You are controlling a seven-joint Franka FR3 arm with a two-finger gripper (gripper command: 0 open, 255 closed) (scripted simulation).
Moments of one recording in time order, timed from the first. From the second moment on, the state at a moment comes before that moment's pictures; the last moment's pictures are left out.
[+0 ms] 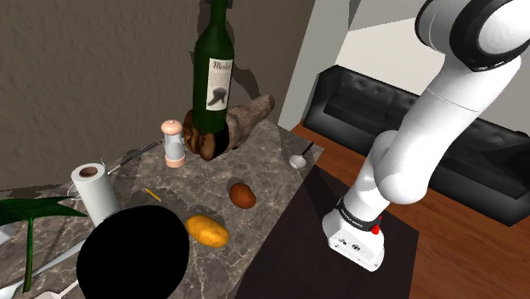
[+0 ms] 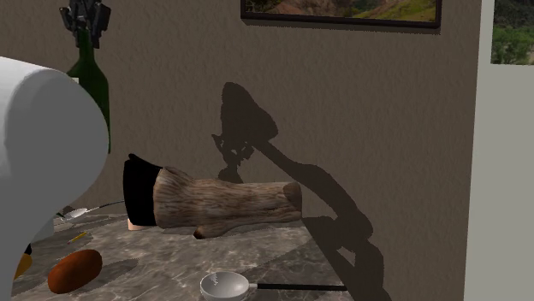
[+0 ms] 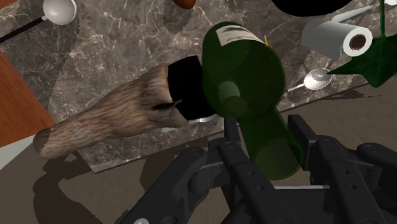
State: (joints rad) arm 0.31 -0.04 0.20 -1.31 0.00 1.34 0.68
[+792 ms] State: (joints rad) arm 0.43 0.14 0.30 -1.14 -0.06 1.34 0.88
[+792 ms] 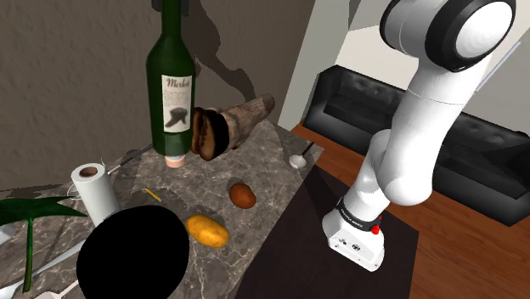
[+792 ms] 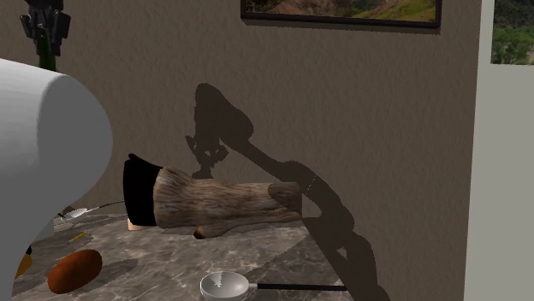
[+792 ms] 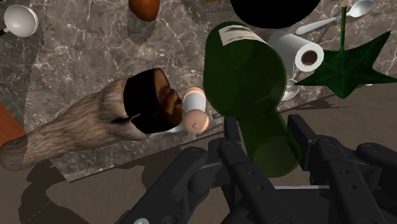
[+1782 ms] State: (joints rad) arm 0.41 0.02 0.28 -1.51 -0.02 1.59 0.87
